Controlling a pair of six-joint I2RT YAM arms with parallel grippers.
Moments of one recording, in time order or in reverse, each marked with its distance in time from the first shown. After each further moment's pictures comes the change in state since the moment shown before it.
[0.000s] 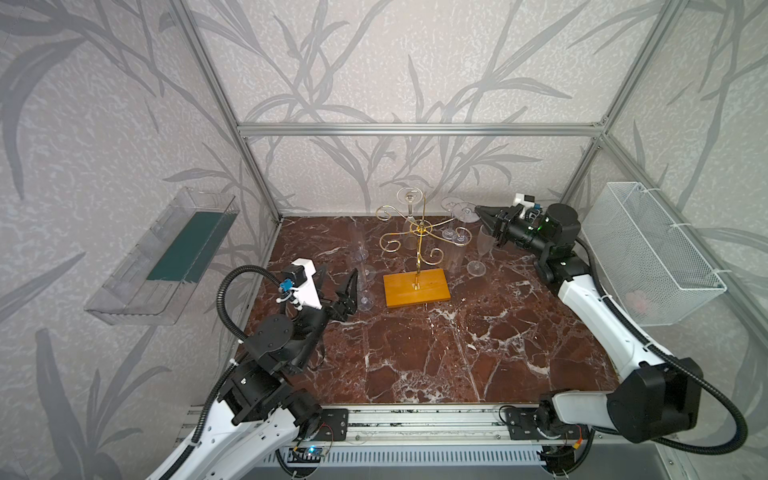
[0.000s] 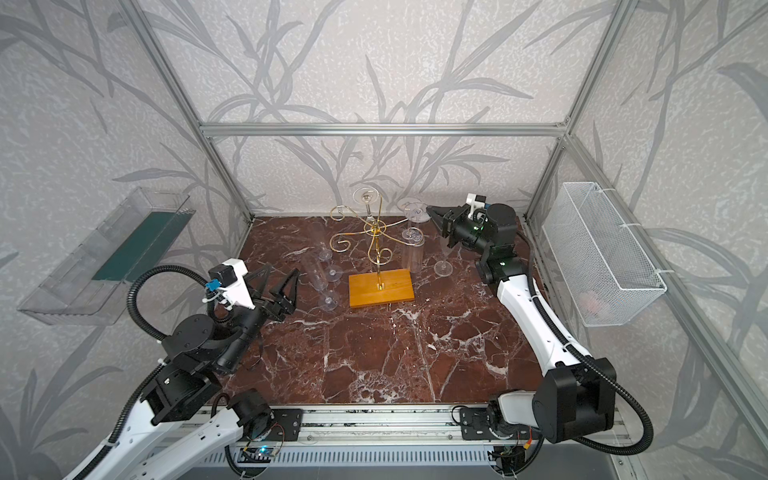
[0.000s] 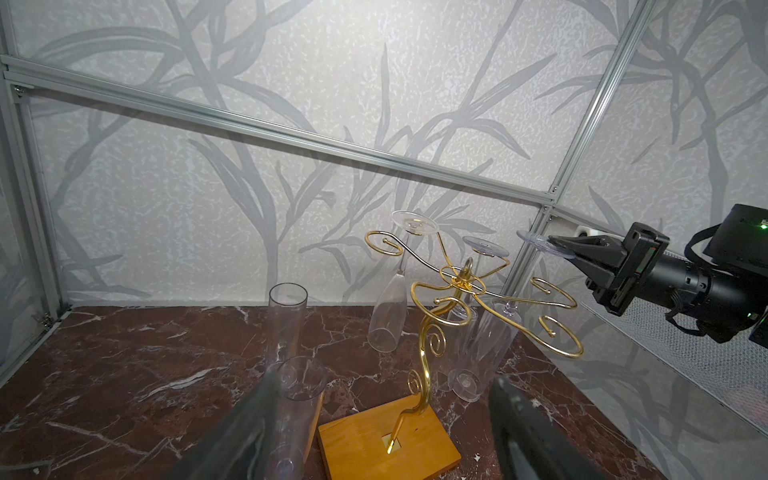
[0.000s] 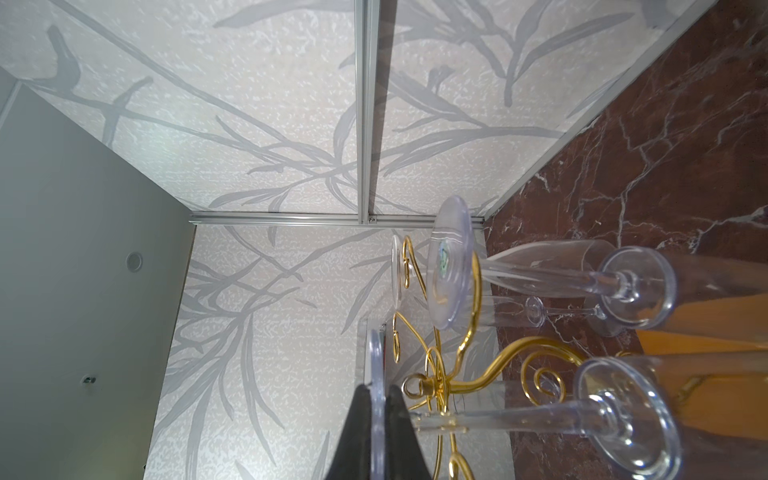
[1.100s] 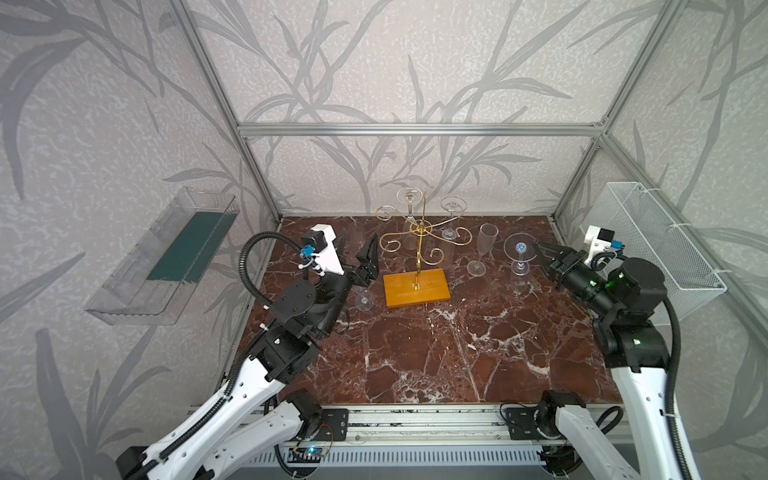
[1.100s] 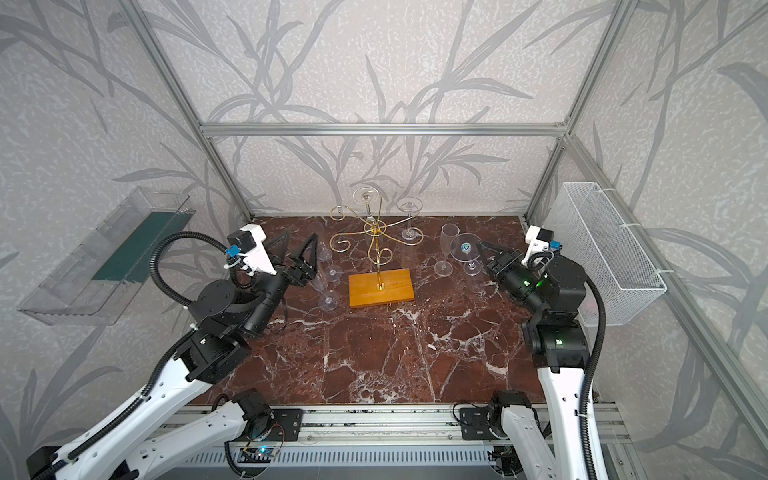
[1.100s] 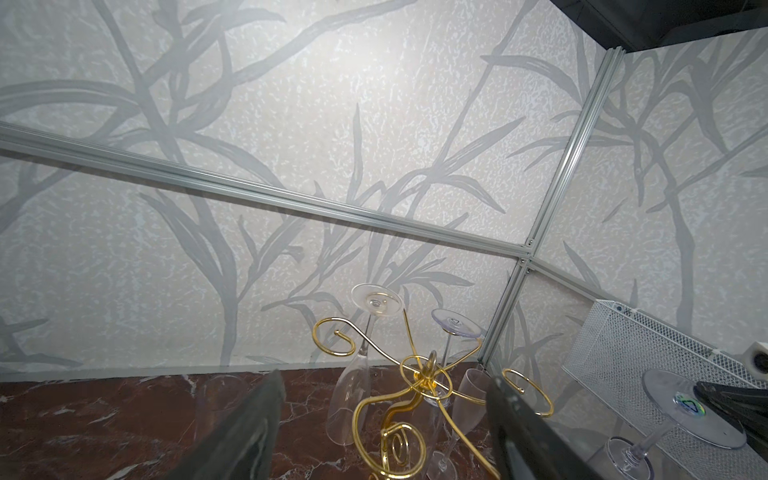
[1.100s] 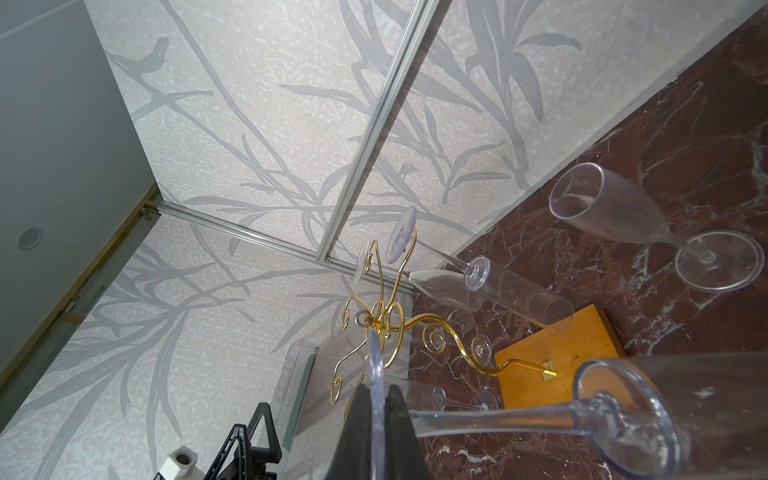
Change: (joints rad) left arm 0.000 0.319 0.148 0.318 0.029 0.005; right arm -0.232 -0.576 -0.120 -0.504 0.019 -0.433
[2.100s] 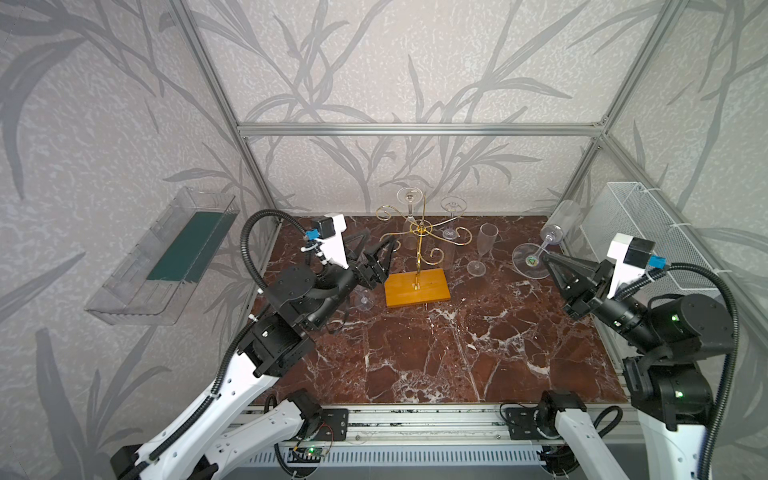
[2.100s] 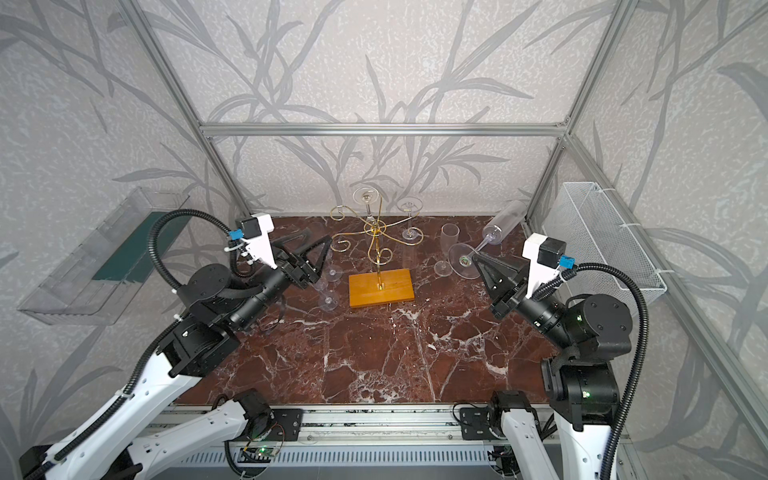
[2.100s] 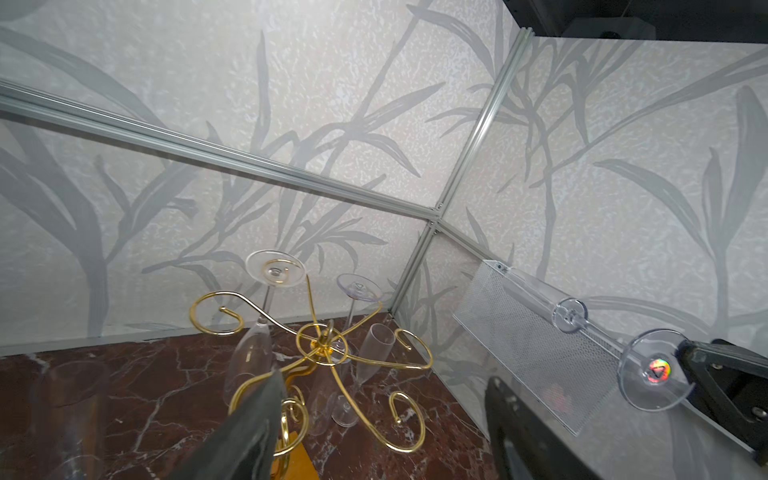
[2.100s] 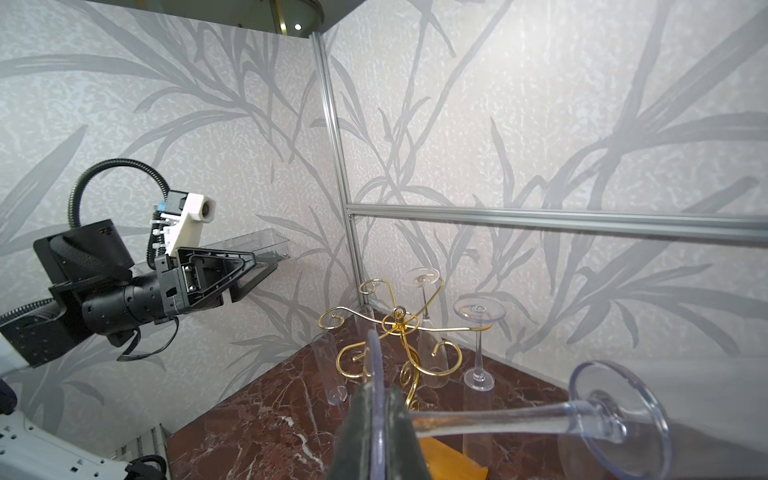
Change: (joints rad) left arm 0.000 0.057 0.200 -0.247 0.305 -0.188; right arm 0.029 -0.143 0.106 0.033 -0.198 -0.808
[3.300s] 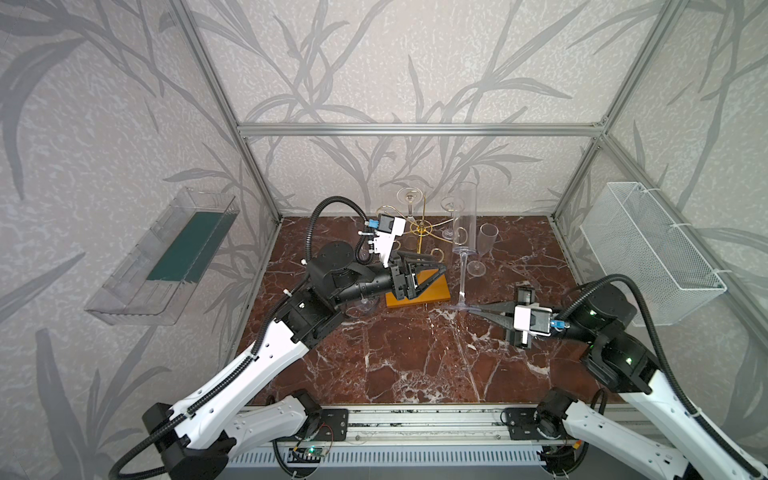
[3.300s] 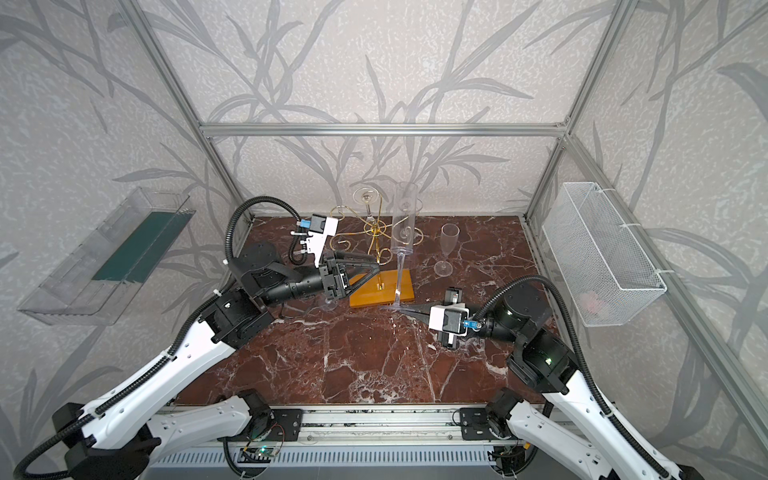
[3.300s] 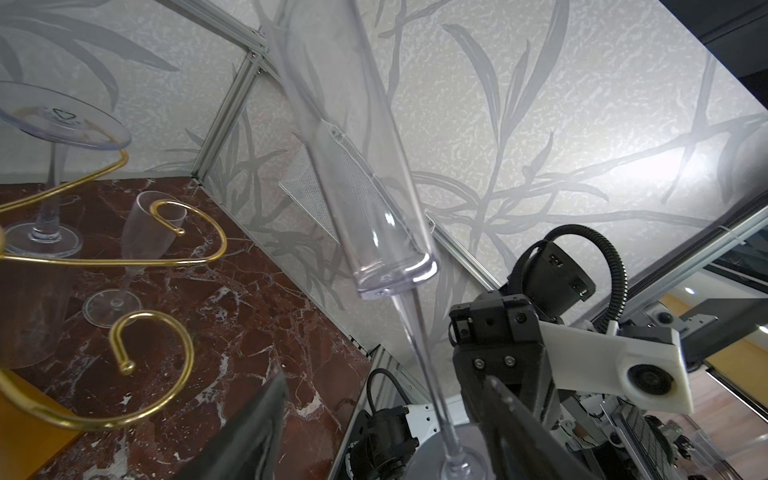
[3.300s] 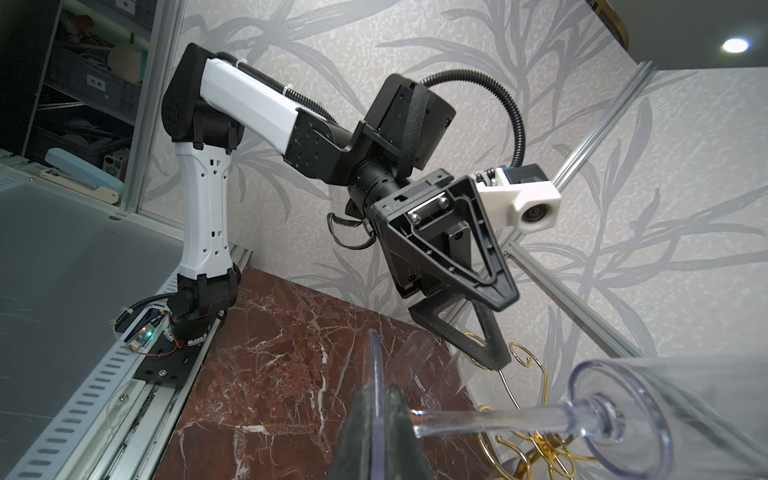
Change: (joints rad) left arm -0.013 0.190 0.042 0.066 0.613 -0.288; right arm 0.753 0.119 -0.163 0.084 0.113 -0.789
